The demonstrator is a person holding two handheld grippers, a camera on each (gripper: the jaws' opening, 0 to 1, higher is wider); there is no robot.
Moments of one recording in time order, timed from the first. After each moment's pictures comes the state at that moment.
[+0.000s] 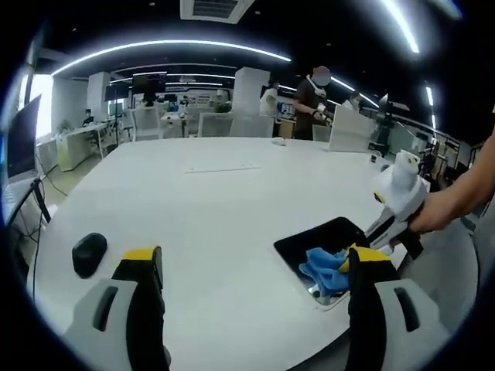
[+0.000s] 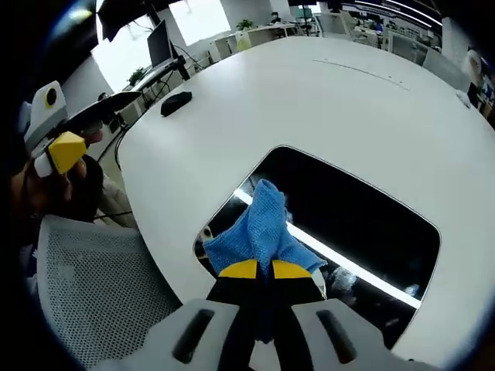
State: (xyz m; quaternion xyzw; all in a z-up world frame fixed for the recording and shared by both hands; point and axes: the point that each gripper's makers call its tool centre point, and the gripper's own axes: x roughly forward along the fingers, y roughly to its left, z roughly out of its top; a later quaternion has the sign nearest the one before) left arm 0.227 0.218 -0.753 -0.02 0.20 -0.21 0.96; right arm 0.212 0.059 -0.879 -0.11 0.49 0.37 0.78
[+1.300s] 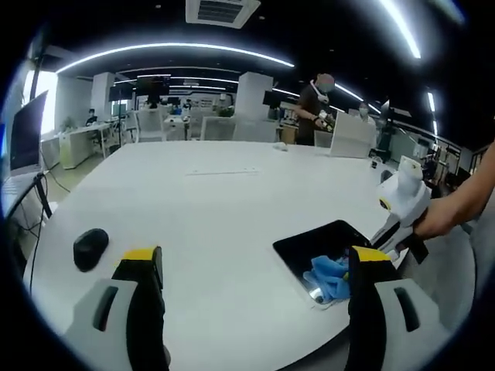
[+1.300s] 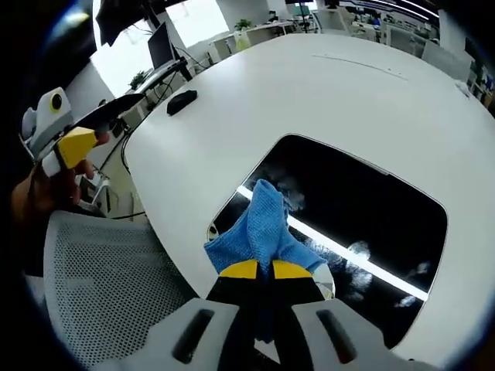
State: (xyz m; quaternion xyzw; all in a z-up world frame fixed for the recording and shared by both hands) left arm 0.217 0.218 -0.752 -0.04 0.18 -0.20 0.96; right arm 0.191 0.057 -0.879 -0.07 0.50 0.37 0.78
